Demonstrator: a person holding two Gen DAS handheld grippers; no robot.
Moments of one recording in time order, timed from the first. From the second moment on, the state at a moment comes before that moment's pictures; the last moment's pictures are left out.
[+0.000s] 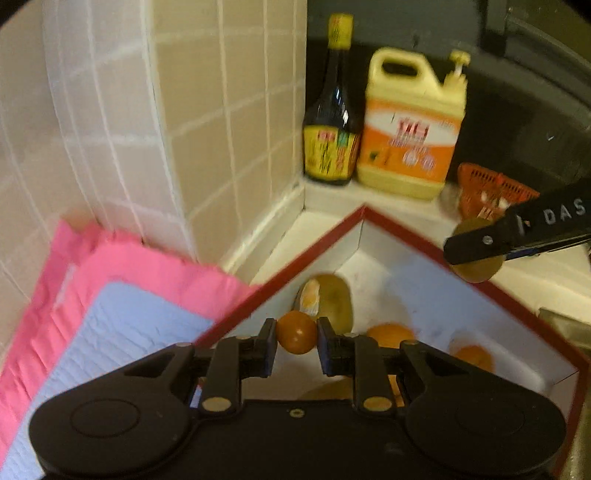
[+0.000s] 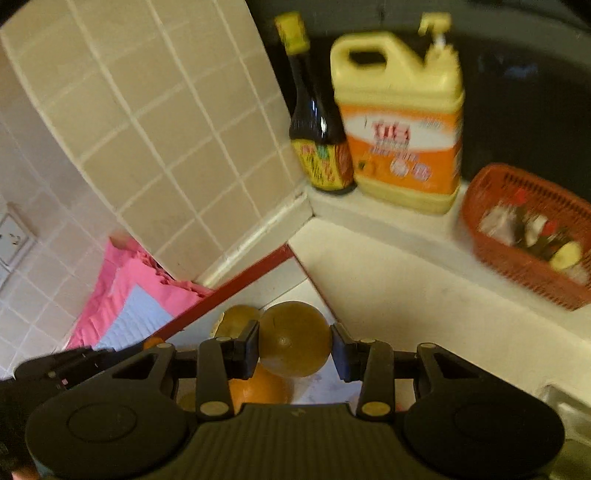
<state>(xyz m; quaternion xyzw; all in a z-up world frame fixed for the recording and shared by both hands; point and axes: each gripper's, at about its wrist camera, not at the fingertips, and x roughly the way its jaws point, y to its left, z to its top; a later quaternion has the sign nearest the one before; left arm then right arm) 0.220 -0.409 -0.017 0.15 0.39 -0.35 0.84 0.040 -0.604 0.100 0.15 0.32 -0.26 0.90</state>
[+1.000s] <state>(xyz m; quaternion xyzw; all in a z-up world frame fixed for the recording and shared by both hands) 0.242 -0.420 -0.065 0.20 0.42 -0.32 0.83 0.084 -0.610 0.041 0.17 0.34 -0.34 0.86</state>
